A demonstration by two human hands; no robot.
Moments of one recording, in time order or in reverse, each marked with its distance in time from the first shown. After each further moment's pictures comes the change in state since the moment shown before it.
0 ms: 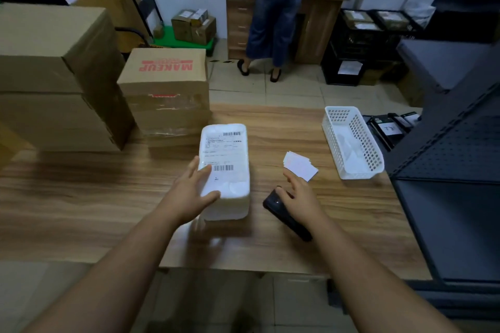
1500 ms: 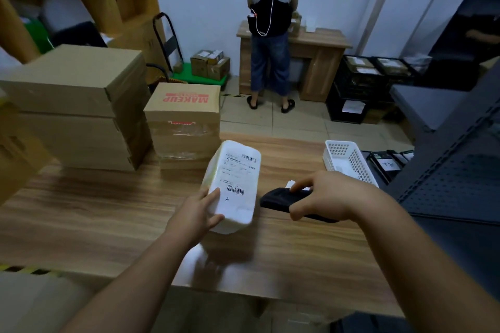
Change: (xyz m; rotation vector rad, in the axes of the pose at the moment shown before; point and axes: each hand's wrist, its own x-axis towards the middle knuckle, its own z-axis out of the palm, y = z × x) left_hand -0.032 0.031 -0.007 0.156 0.126 0.049; right_hand -0.089 -0.171 -0.161 -0.474 -0.358 0.023
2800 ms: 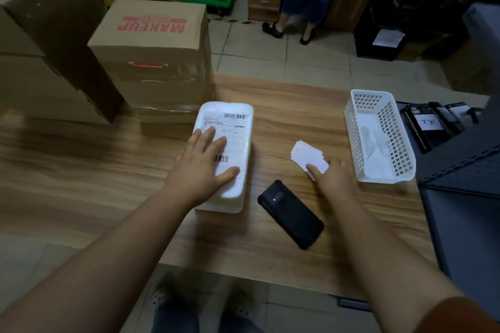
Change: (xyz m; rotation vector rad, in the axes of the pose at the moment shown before) left_hand 0.078 0.020 0.036 0.116 -0.049 -0.054; right_hand 0.254 0.171 0.149 0.108 0.383 0.371
